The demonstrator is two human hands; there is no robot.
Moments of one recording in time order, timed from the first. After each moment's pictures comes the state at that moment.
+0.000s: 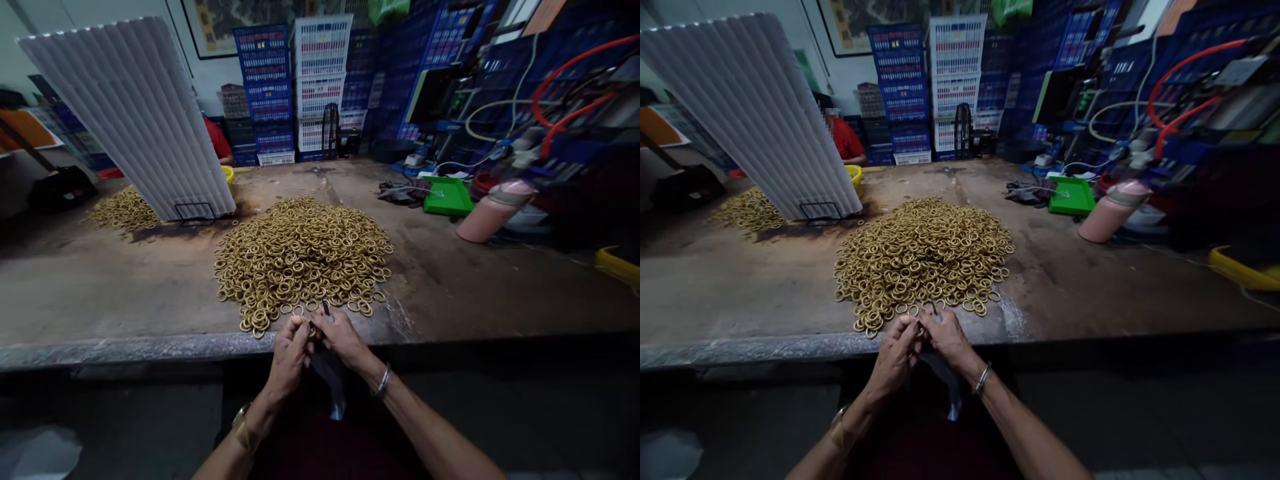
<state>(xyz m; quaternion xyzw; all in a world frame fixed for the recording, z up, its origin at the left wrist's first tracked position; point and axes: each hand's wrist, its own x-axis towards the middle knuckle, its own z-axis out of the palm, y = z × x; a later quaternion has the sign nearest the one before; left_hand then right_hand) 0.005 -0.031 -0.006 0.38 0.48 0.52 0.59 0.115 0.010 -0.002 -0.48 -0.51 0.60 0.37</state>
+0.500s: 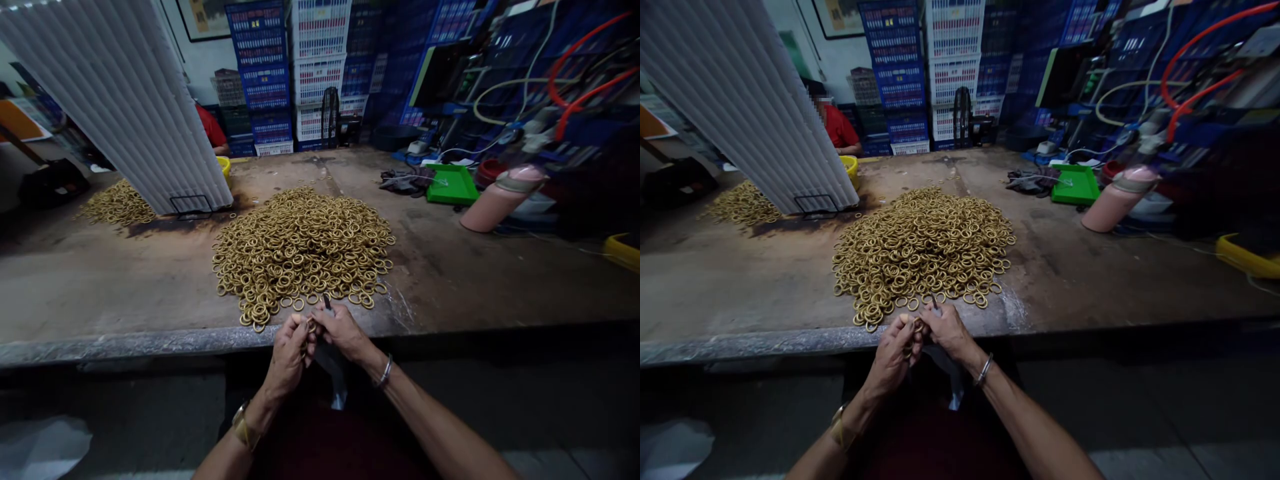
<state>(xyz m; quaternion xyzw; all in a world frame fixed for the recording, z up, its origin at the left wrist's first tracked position) 0.002 -0.039 -0.004 0.31 0.43 0.51 0.67 0.116 0.011 -0.005 -0.48 -0.53 0.60 0.35</state>
